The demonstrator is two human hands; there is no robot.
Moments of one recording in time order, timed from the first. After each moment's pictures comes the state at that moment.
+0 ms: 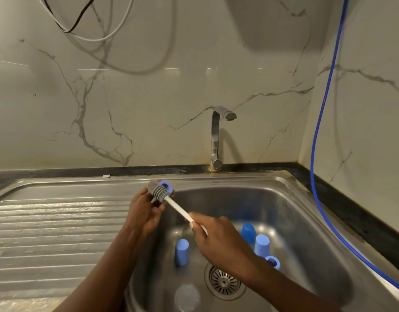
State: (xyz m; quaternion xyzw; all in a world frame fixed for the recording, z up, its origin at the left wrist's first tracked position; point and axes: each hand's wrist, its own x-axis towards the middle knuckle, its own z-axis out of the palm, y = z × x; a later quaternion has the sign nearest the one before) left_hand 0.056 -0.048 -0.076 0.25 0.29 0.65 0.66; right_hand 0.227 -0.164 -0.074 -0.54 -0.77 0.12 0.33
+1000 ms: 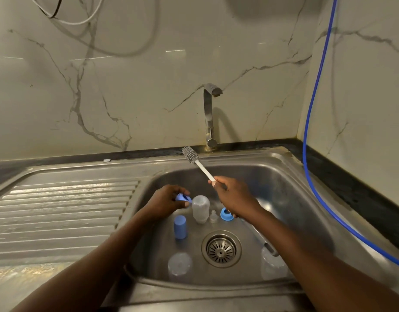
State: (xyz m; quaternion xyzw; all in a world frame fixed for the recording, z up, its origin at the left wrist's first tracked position) left_hand 0.081 -0.071 -0.107 0.77 0.53 0.25 0.25; right_hand 0.288 -0.132 -0.077 -0.61 -0.65 0.24 0.38
